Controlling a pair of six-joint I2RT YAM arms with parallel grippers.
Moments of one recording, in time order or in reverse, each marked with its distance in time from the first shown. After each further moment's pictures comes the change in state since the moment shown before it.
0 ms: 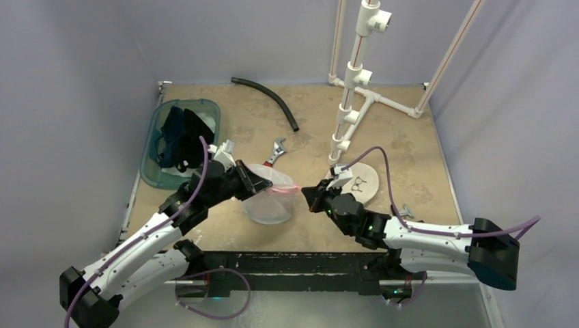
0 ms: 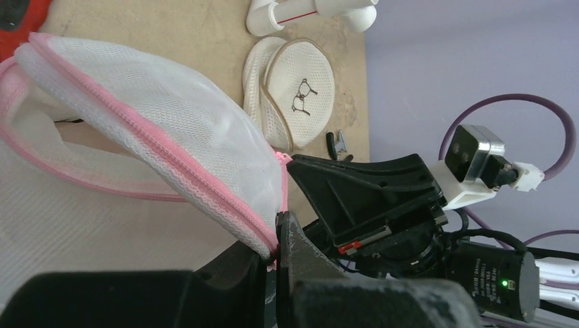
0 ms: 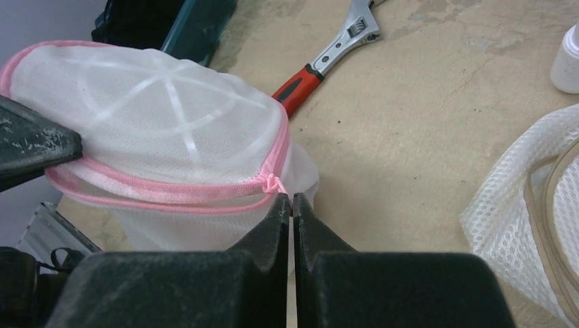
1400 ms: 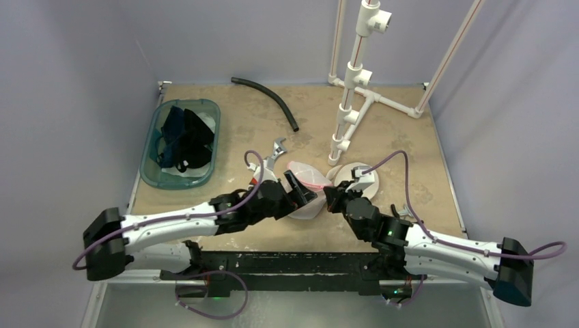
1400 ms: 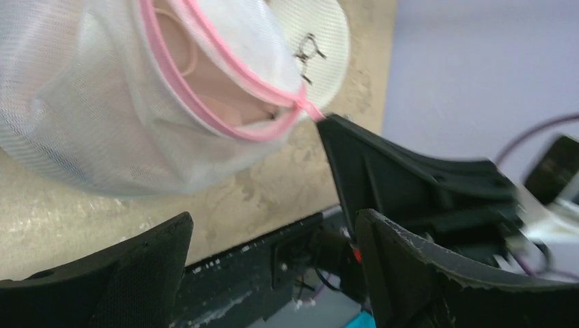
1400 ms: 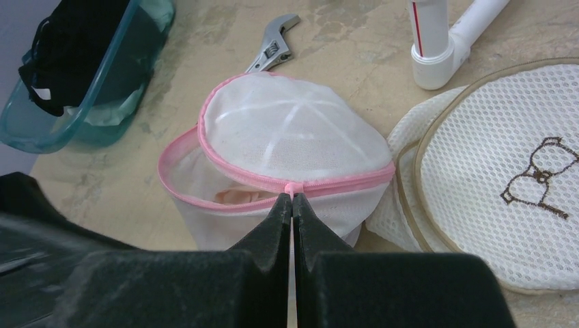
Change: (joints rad) left arm -0.474 0.294 0.087 0.097 -0.423 -0.298; right arm -0.004 -0.260 -0.026 -0.284 0.166 0.010
